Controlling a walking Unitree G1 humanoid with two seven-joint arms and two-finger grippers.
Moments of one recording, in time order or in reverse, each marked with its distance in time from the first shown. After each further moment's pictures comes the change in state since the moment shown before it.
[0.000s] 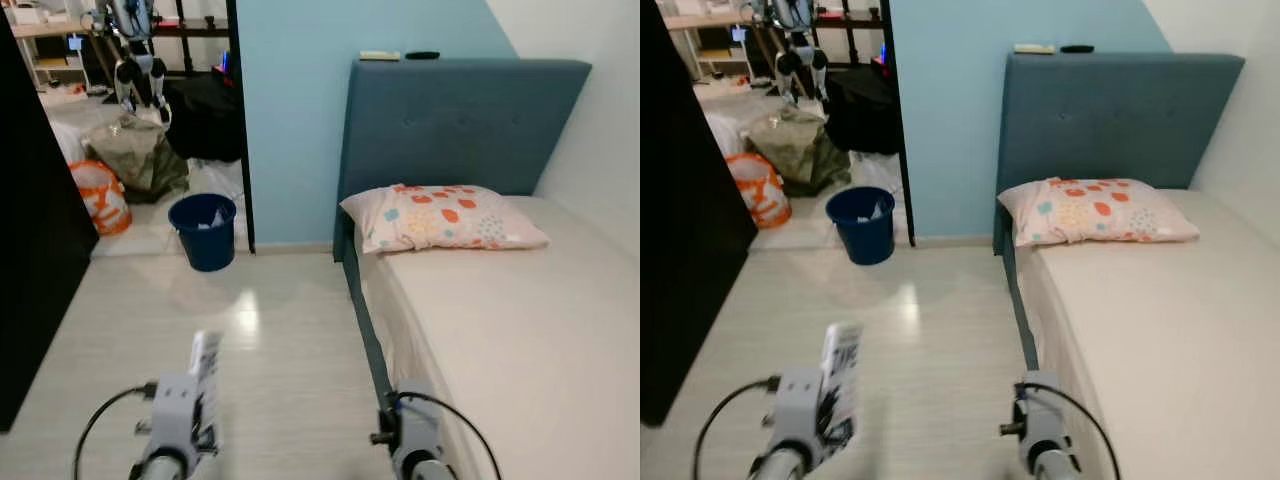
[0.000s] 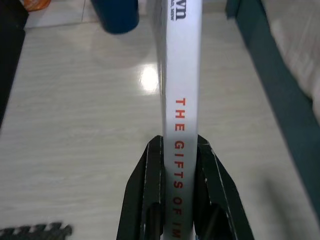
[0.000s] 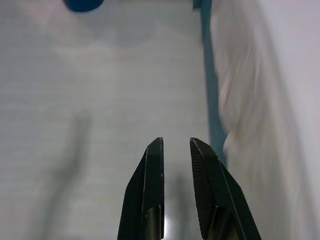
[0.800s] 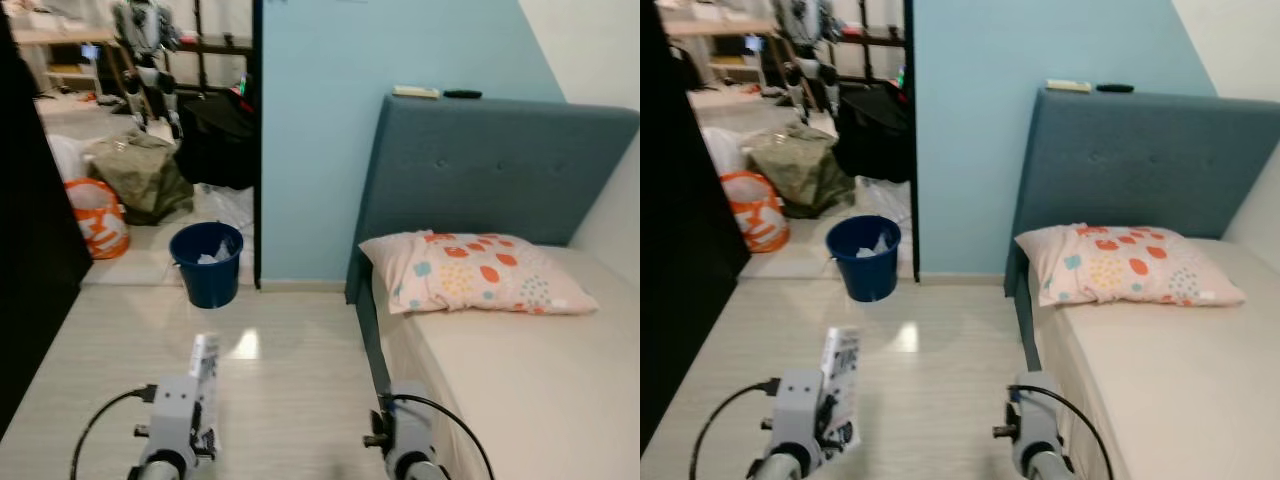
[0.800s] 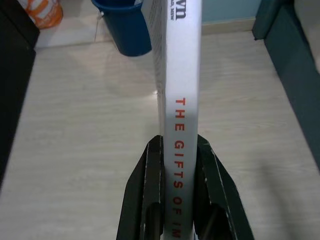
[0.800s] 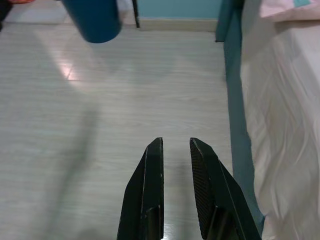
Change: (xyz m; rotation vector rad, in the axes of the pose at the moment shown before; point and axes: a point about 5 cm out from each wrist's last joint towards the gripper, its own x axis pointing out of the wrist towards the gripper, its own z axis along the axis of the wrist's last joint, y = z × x) left arm -0.001 0.014 -0.005 0.017 0.019 0.034; right arm -0.002 0.014 -0.006 -0.008 0.010 0.049
